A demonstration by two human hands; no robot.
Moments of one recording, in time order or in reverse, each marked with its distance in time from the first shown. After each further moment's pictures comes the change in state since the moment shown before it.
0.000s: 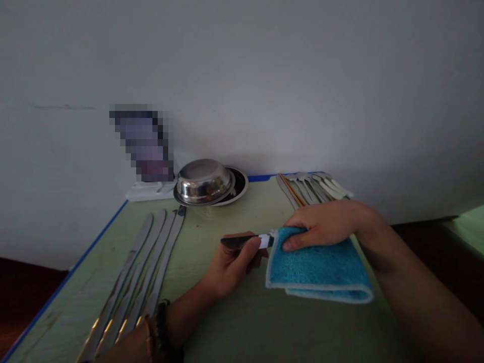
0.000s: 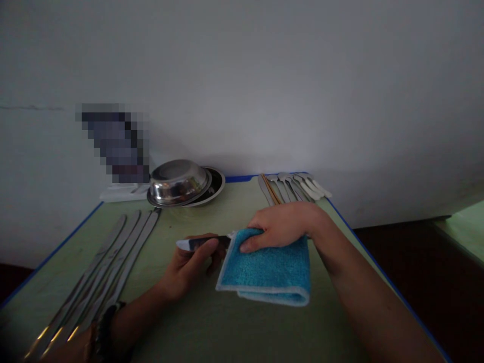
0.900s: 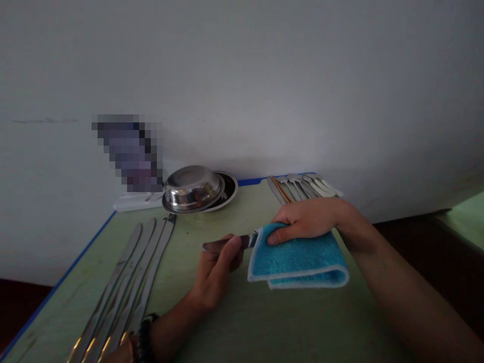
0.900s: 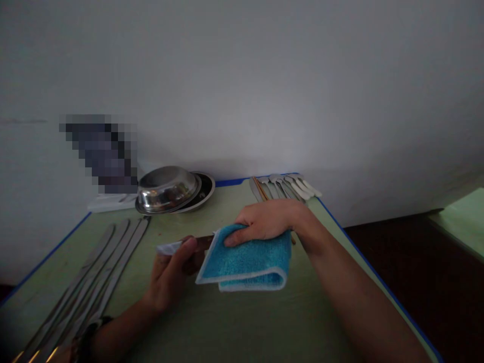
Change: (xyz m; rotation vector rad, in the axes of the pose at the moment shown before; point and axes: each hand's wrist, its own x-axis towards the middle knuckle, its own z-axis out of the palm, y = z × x) left_hand 0.002 0.008 0.005 -0.013 0.168 0.001; right_hand -0.004 0.011 -0.006 0.216 0.008 -0.045
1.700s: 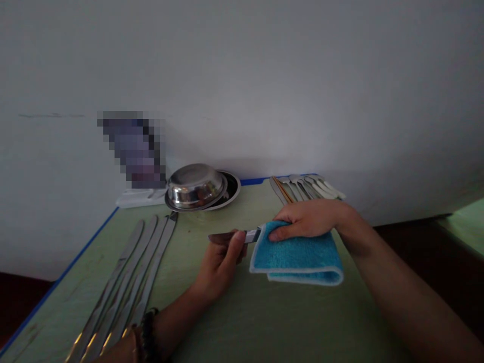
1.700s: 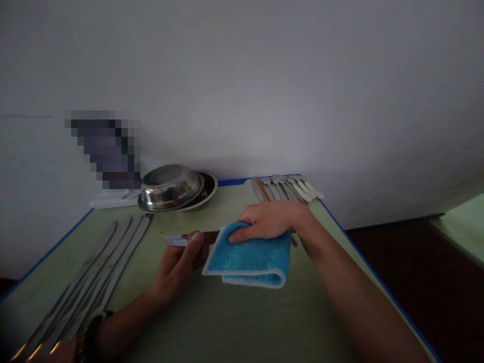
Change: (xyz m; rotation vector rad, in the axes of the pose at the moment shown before) left_hand 0.005 -0.004 0.000 0.131 -0.053 0.080; right_hand 0.004 0.003 0.000 0.001 0.033 0.009
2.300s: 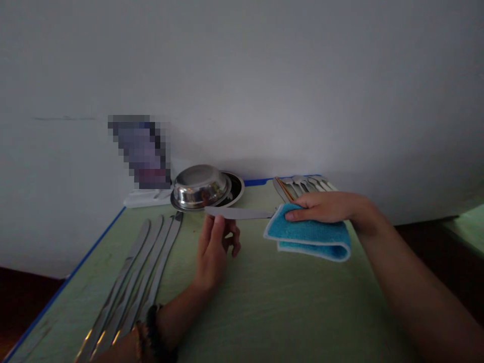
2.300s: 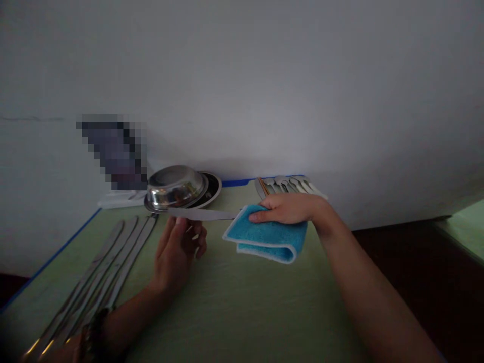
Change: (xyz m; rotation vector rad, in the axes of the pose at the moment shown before) left_hand 0.014 0.001 -0.002 -0.425 0.249 0.100; right_hand -0.015 0.023 -0.007 0.143 0.160 0.120
